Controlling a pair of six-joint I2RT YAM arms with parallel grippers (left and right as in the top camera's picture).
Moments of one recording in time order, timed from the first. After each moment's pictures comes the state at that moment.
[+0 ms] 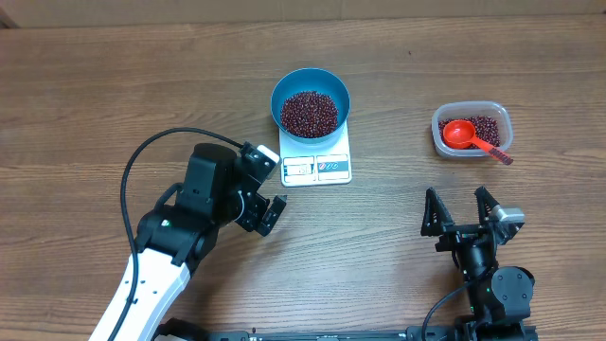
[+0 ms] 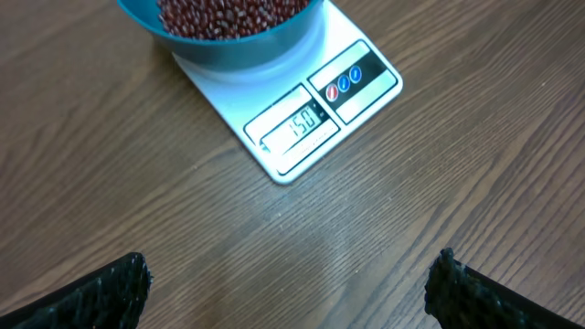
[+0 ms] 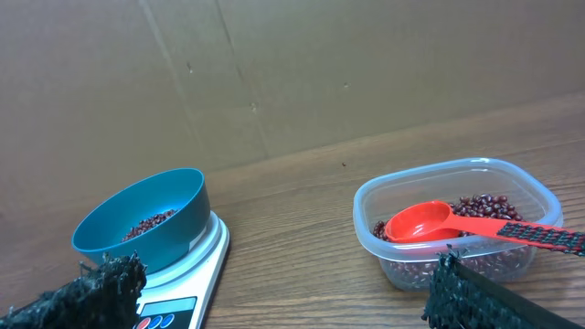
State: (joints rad) left arm -0.35 1.10 0.85 -0.63 0.18 0.22; right arm 0.07 0.01 0.02 -0.03 -0.05 0.28
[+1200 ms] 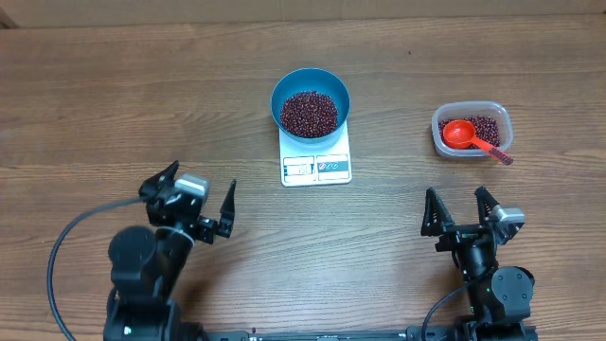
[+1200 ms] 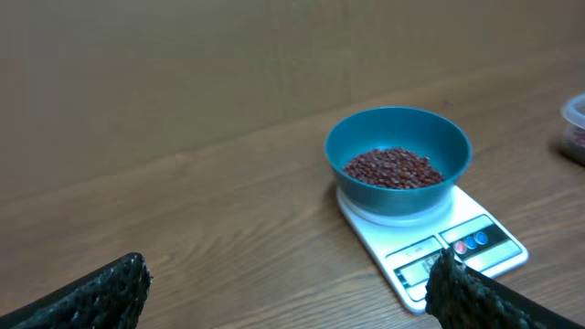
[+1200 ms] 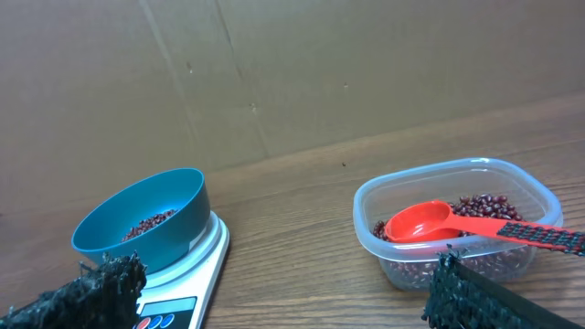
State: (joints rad) left arm -0.04 0.48 0.44 -0.19 0.22 0.18; right arm 0.07 0.01 0.02 -0.03 -0.05 0.28
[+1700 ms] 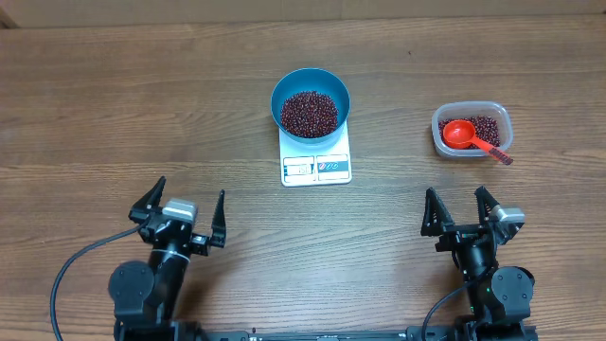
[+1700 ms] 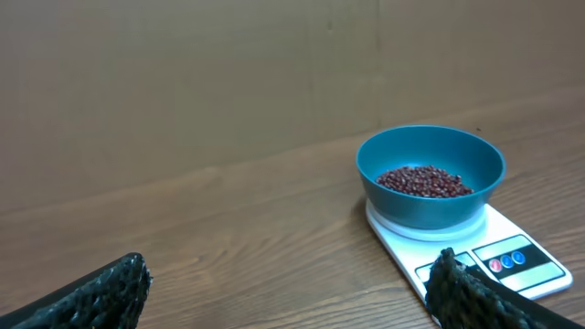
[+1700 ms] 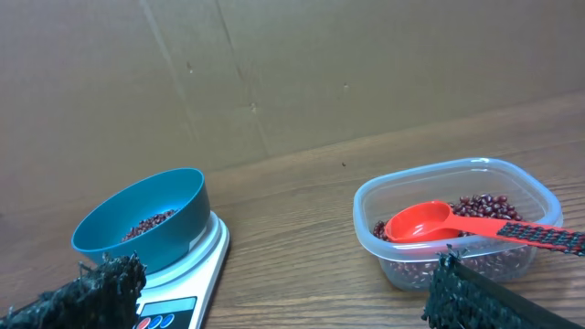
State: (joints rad) left arm 0.05 0.24 0.27 -0.13 0.23 0.15; right arm 0.07 0.01 0.02 -0.03 -0.05 0.28
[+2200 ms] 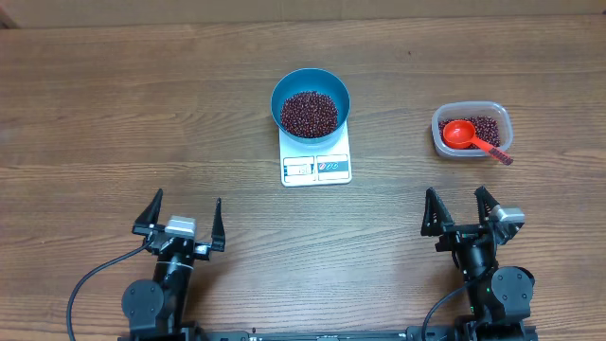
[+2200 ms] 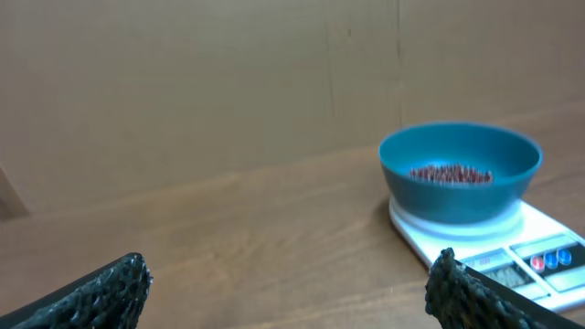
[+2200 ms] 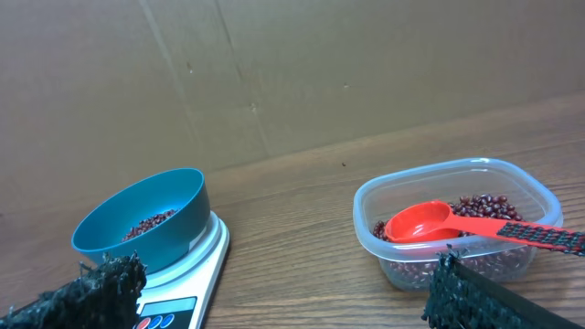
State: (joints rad) left arm 0.09 0.02 0.04 -0.02 0.23 0.15; right arm 0.07 0.01 0.02 -0.03 -0.05 0.28
